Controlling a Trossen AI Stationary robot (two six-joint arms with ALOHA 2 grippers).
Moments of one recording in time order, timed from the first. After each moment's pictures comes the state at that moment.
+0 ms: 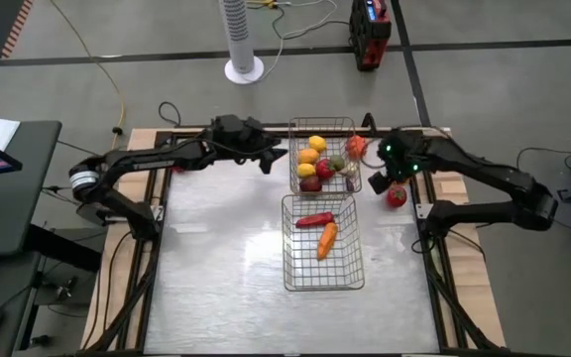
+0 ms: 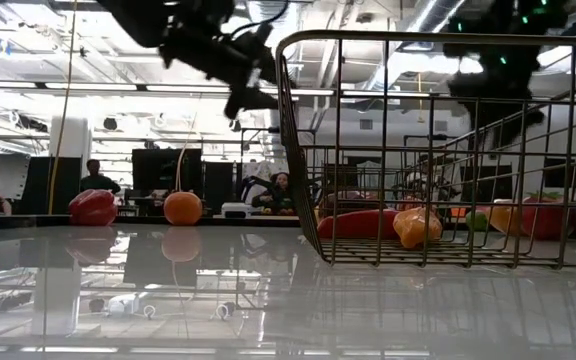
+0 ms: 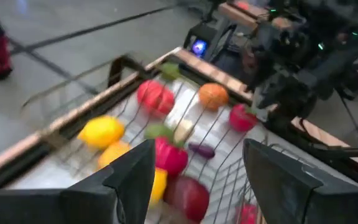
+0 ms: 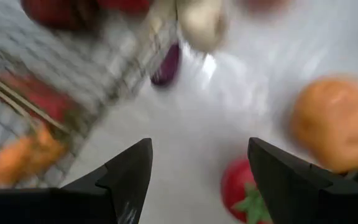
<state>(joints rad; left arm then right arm) 0.48 1.48 1.01 0.16 0.17 -0.34 -0.61 1.04 0.87 -1.04 -0.03 0.39</state>
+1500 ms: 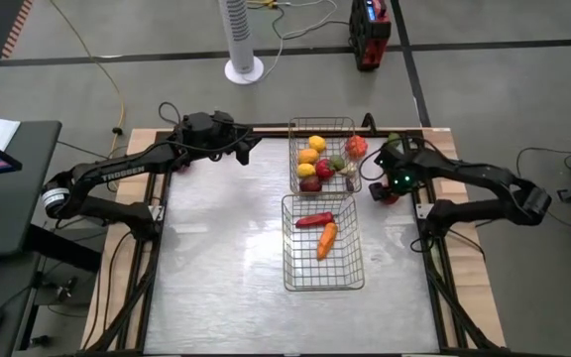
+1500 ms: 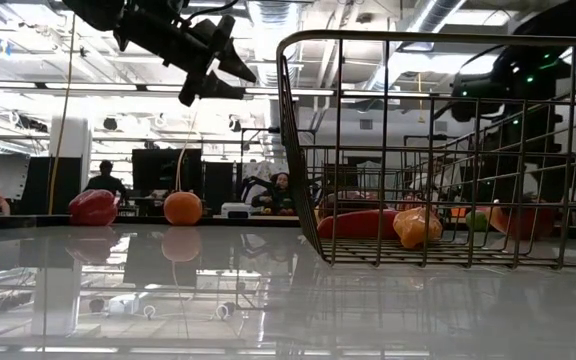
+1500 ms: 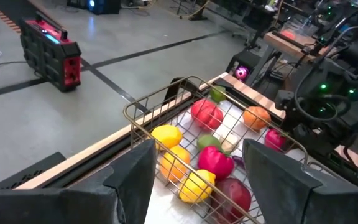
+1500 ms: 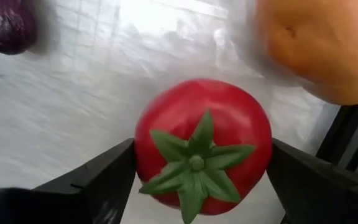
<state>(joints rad) 0.55 1.22 0.88 0.07 0.02 -0.34 -0.70 1.16 0.59 -0.90 0.03 0.59</state>
